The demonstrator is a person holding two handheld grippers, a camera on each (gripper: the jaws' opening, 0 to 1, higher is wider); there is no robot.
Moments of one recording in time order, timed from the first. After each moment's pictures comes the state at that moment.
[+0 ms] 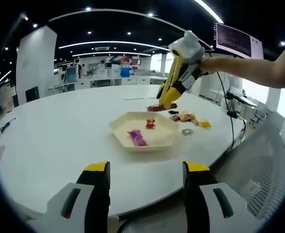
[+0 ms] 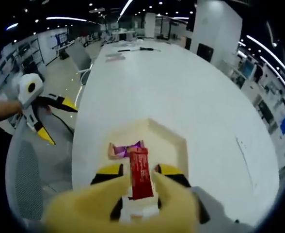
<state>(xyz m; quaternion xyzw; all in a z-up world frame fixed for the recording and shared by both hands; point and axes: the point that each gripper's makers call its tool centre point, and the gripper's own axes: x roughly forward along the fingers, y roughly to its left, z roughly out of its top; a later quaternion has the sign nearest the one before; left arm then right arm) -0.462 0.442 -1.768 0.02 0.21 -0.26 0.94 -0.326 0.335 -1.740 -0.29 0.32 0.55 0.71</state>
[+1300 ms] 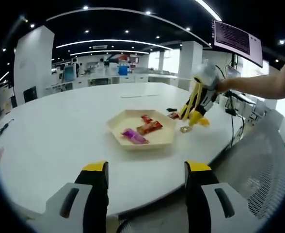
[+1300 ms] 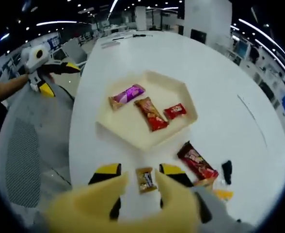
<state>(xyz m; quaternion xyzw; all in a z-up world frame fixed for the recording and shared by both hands) -0.464 0.440 -1.772 0.02 0.22 -0.26 0.94 -0.366 0.229 -1.824 -0.27 0.37 0.54 0.71</state>
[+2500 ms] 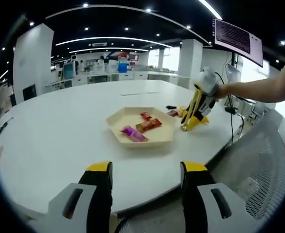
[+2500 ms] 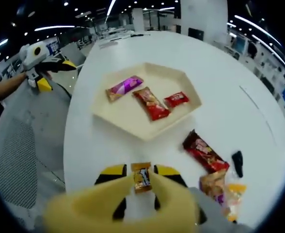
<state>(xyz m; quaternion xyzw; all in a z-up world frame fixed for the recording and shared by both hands) -0.464 0.439 -1.774 0.02 0.23 -0.27 0.94 -0.366 0.226 -1.841 -0.24 0.37 0.53 0.72</state>
